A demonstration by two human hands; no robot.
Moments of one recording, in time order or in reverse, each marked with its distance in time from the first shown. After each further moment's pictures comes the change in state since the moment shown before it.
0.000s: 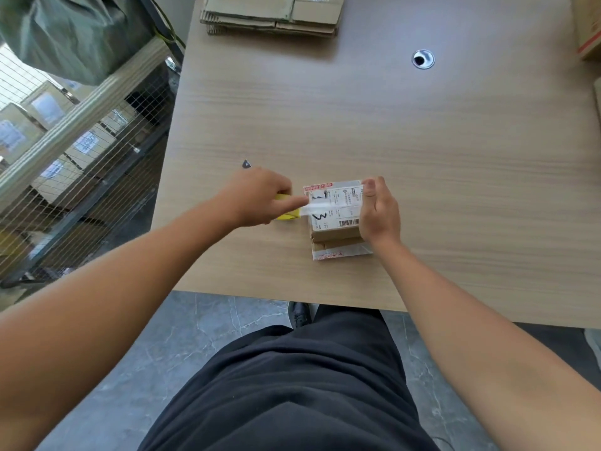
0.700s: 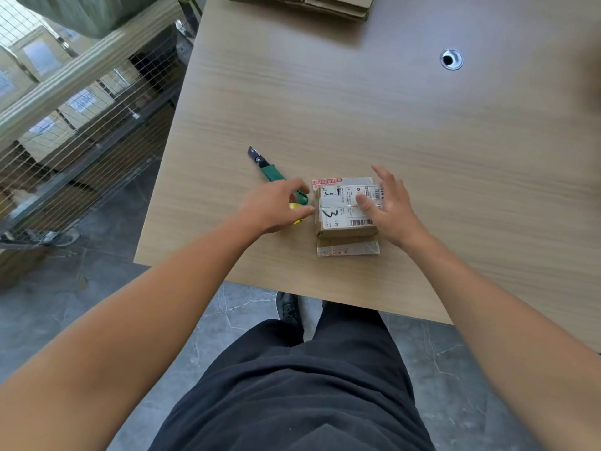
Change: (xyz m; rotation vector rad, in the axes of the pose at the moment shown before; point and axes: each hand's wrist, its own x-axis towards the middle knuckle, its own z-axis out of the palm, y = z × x) left_hand 0.008 -0.013 0.076 -0.264 -0.006 -0.211; right_hand 0.025 0.012 -0.022 -0.178 -0.432 -0.170
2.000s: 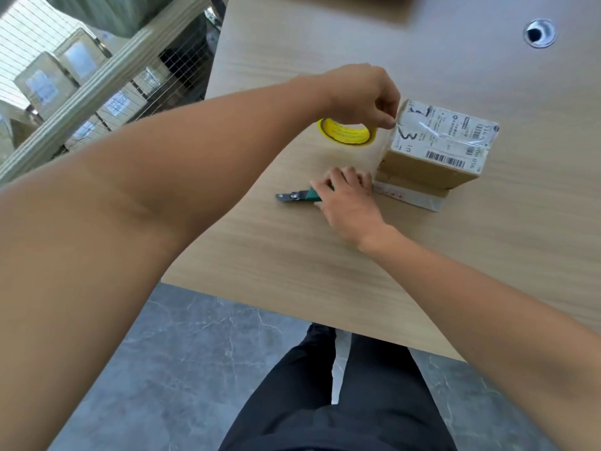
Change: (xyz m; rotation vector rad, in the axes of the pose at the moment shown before) left_hand 0.171 0.050 -0.116 0.234 -0.154 0.372; right_hand 0.086 -0.082 0.108 -0.689 -0.057 -0.453
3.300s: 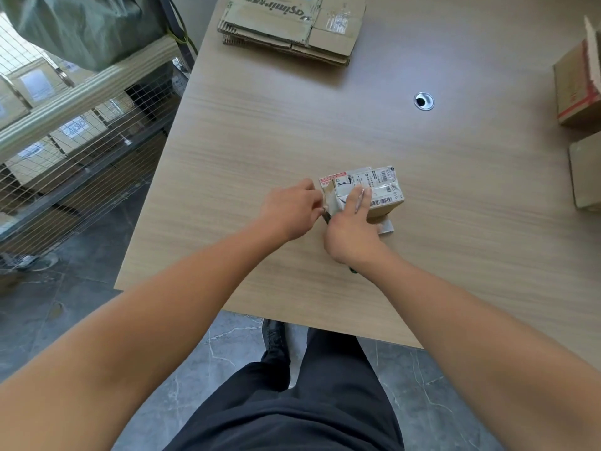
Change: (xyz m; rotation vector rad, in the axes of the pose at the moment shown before) left_hand -0.097 0.074 0.123 -0.033 0.316 -0.262; right_hand -0.086 0.008 -0.091 0.003 -0.404 0.614
